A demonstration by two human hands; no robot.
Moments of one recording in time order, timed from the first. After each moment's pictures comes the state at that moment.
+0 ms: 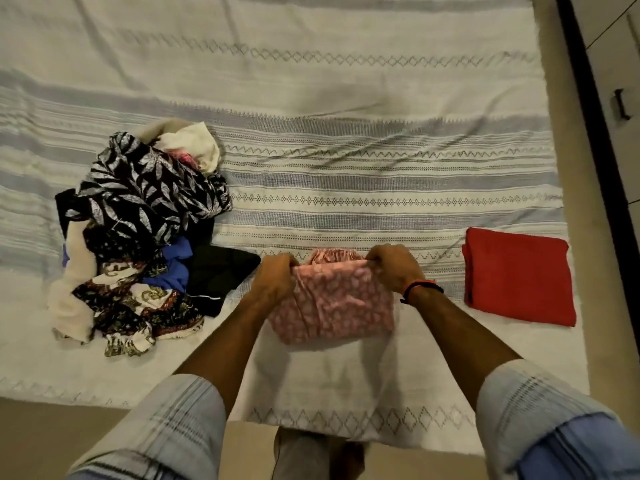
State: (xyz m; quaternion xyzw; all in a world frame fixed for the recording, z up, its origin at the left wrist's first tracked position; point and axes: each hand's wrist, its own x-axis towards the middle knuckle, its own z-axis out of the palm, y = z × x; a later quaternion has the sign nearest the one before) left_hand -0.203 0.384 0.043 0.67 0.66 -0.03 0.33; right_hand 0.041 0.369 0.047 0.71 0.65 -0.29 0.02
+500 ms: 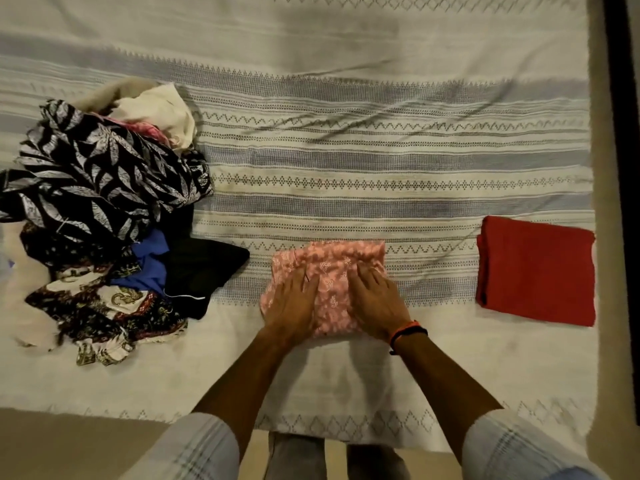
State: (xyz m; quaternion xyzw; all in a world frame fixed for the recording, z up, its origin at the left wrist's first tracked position) left_hand -0.181 0.342 -0.055 0.78 0.53 -0.13 0.29; right_hand 0.016 0.323 -0.046 0.63 0.73 -0.22 0.12
